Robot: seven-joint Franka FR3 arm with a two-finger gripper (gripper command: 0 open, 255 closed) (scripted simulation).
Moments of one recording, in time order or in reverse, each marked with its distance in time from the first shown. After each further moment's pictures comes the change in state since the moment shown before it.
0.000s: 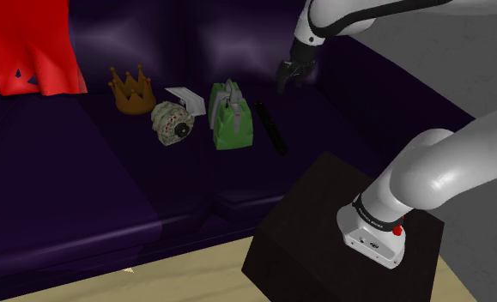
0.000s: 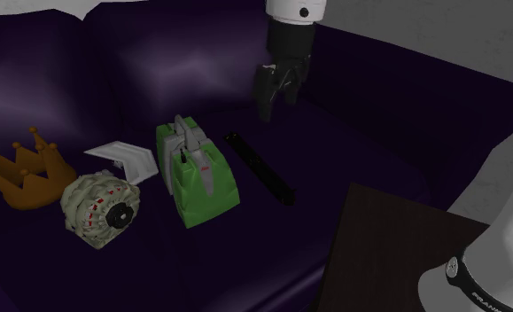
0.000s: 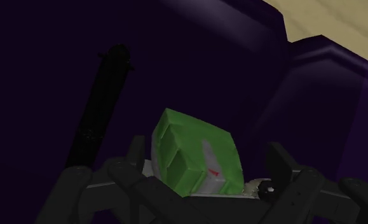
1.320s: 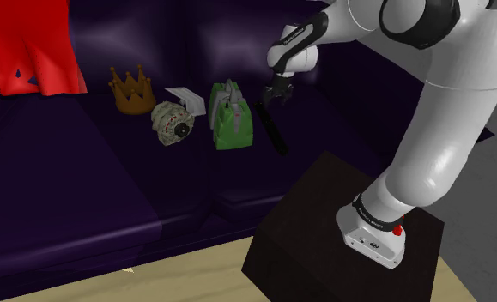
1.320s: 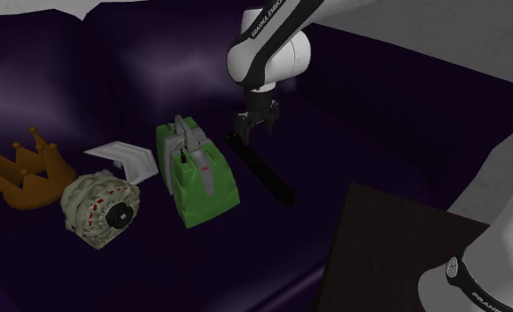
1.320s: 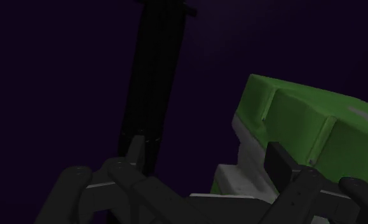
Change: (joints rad) arm -0.101 0.741 -0.090 0.349 0.131 0.303 -0.088
